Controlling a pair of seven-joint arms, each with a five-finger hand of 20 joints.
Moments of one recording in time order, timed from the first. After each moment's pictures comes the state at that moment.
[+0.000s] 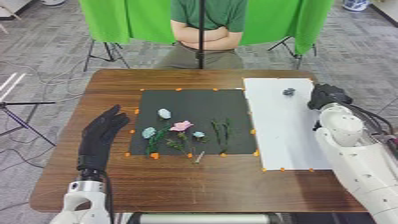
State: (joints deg) left arm 119.0 -77.9 -94.3 -113.4 60.2 1.0 15.5; right arm -72.2 -55.2 73.1 -74.0 -149.2 -4.5 22.0
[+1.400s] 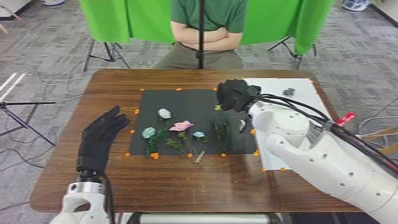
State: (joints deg) left arm 119.7 -77.9 -94.6 -113.9 60.2 0.9 15.1; right arm -57.5 -49.2 37.3 -97.8 -126.3 -5.0 14.6
